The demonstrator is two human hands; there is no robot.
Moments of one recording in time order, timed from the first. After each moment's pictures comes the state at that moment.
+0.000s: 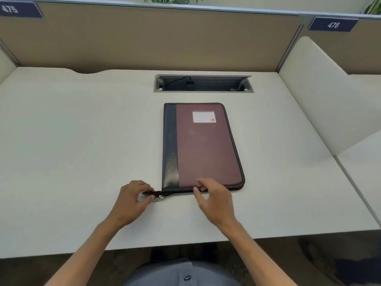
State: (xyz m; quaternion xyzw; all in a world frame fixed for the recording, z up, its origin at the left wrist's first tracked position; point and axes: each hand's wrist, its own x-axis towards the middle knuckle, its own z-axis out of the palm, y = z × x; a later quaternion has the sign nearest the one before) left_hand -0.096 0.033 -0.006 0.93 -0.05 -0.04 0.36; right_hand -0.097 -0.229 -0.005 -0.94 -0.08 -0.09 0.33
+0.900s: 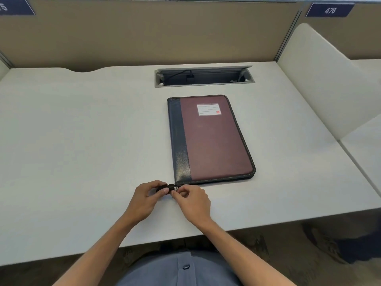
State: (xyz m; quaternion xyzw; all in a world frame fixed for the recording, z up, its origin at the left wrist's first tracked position) left_hand -0.099 0.041 -0.012 0.84 -0.04 -0.11 0.54; right_hand -0.113 -0.124 -0.026 -0.90 0.10 0.08 0.42
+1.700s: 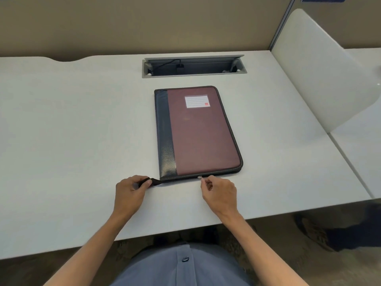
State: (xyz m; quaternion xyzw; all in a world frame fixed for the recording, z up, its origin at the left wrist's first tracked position) left_hand -0.101 0.017 -0.023 0.87 0.11 0.01 0.48; right_hand -0.114 -0.234 -0.024 -0.96 0.04 -0.06 0.25
